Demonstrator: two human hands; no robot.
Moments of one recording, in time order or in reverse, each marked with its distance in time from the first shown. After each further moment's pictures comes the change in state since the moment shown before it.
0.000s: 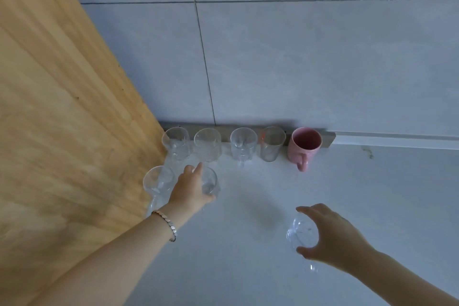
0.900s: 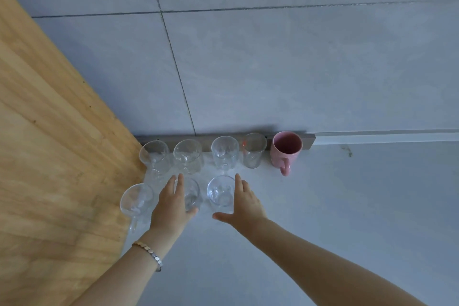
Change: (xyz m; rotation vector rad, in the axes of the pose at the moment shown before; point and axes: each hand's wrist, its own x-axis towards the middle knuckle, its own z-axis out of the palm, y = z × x) left_hand 0.000 -0.005 0.013 0.092 0.061 0.028; right_hand 0.102 -0.089 0.034 0.300 0.058 0.017
